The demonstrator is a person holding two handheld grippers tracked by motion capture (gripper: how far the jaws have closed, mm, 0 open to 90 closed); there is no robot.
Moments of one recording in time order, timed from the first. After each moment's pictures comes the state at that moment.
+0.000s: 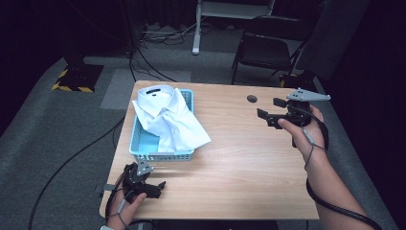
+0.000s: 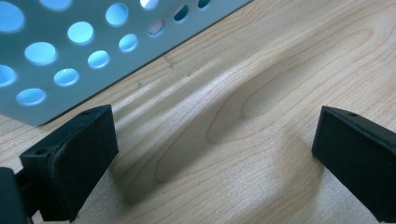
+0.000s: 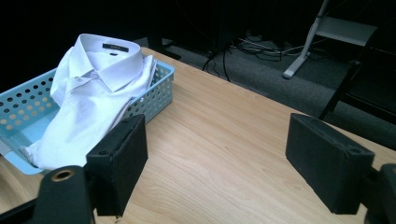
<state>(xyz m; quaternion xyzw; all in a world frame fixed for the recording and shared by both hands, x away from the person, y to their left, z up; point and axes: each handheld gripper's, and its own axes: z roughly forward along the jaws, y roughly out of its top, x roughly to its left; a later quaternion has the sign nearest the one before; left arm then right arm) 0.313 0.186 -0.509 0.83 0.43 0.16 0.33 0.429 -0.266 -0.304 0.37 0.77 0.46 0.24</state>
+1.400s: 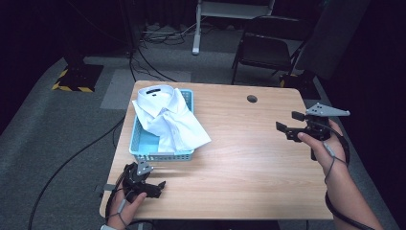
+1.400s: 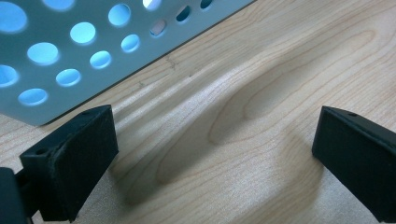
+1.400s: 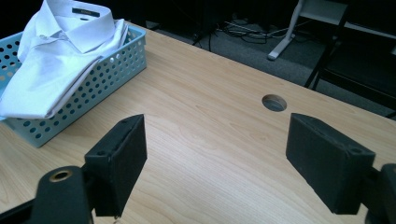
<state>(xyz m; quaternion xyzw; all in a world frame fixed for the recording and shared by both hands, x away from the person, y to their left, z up) 0.313 0.186 -0.508 0.83 0.43 0.16 0.32 0.411 -0.327 -0.333 0.39 0.77 0.44 0.24</state>
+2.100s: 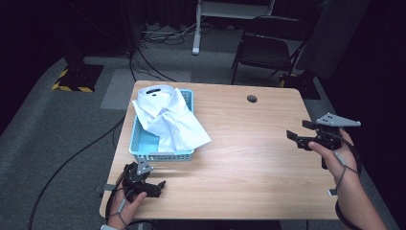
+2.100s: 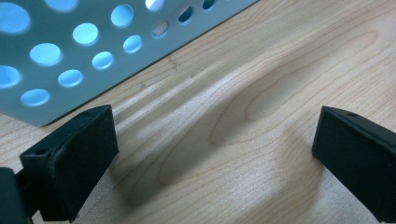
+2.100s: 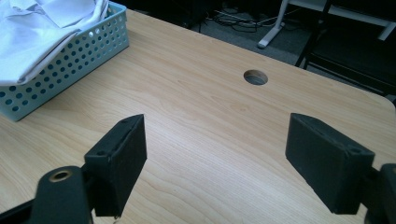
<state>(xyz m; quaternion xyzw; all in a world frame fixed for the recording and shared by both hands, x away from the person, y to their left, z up) 0.314 0.186 -0.509 0.82 0.43 0.16 0.33 0.398 -0.362 -0.353 0.40 0.77 0.42 0.25</state>
